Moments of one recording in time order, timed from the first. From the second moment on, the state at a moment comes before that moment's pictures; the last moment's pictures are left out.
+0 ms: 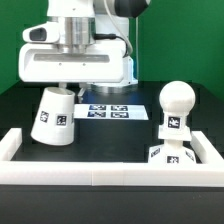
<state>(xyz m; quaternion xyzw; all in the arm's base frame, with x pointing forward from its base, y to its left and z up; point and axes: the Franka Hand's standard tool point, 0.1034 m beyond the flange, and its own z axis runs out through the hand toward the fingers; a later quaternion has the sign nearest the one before) 0.486 -0.089 0.081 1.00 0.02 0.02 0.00</state>
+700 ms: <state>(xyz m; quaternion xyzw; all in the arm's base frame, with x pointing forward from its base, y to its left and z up) 0.511 0.004 0.170 1.00 -0.03 0.01 -0.05</state>
